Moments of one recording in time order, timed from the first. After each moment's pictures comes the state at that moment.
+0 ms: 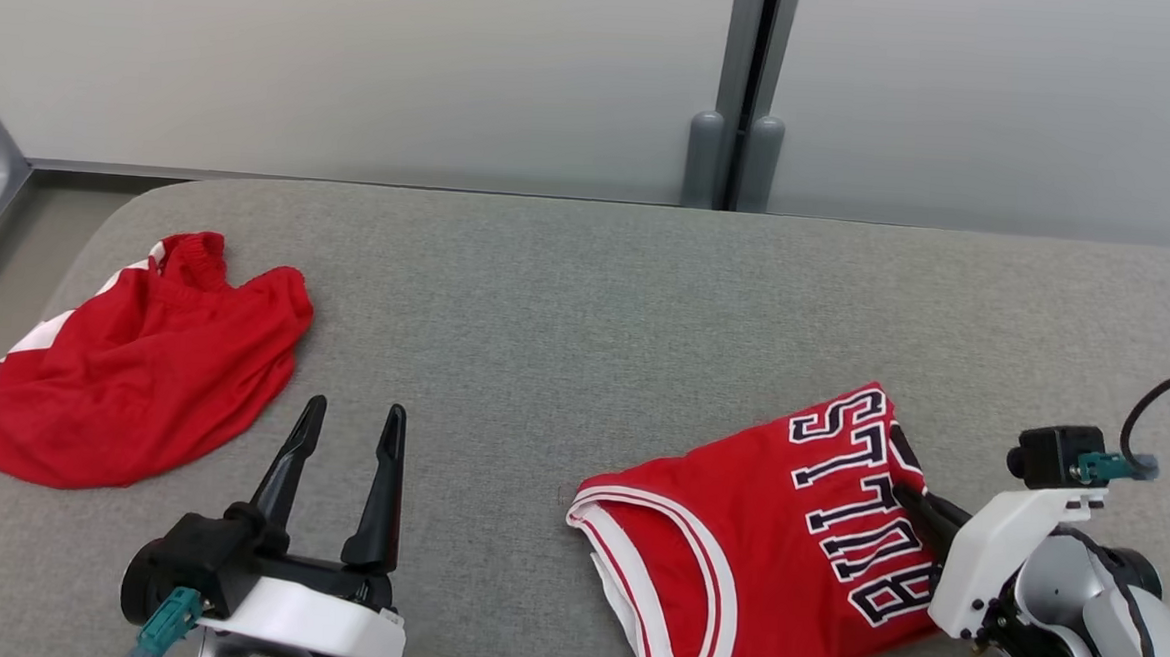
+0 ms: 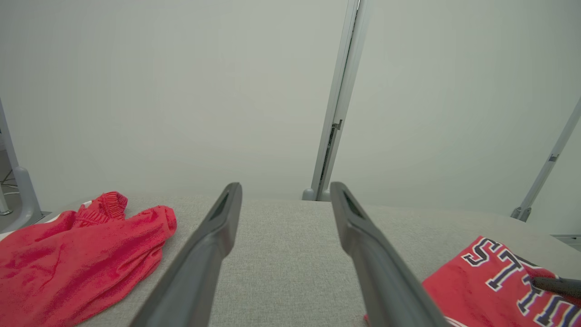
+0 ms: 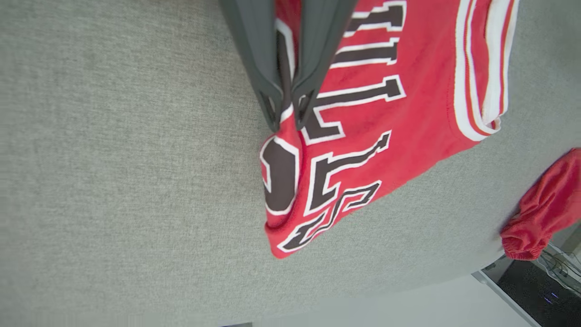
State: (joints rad) left arm -0.03 0.05 -0.14 0.12 -0.28 -0.08 -0.26; right arm -0.30 -0.28 0.32 0.47 0.68 0.13 0.31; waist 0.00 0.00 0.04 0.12
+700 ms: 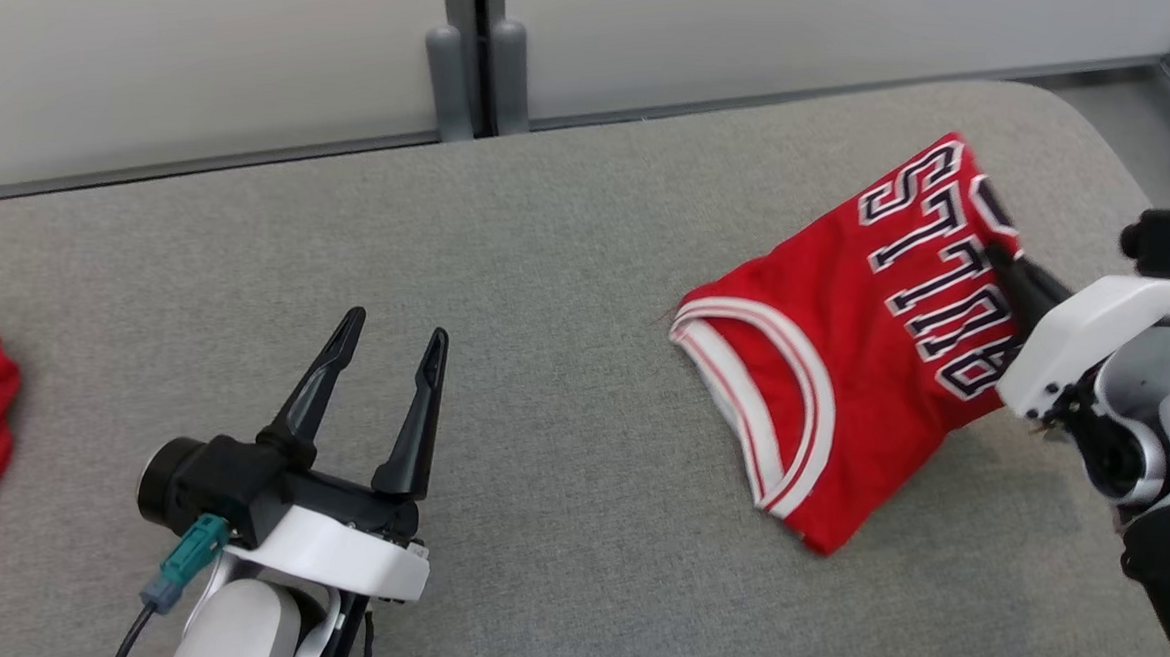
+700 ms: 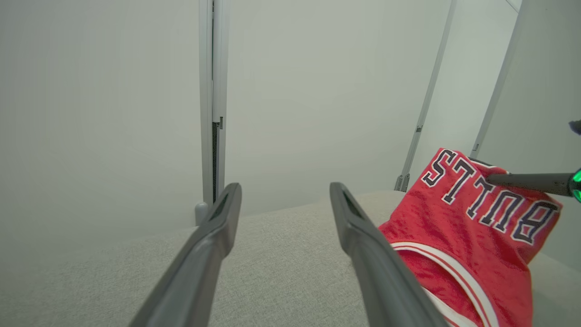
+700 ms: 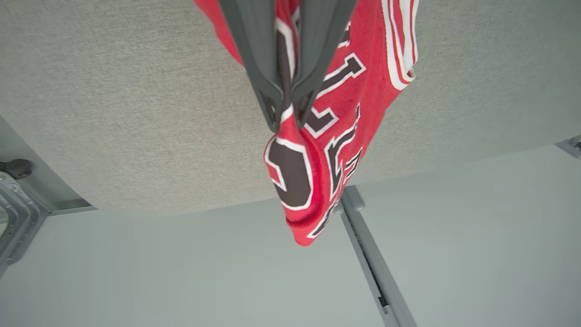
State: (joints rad) left arm -0.17 0.07 -0.21 0.11 -0.24 -0.10 -0.26; right arm -0.67 -0.36 0.40 0.60 0.74 0.13 0.16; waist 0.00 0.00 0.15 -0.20
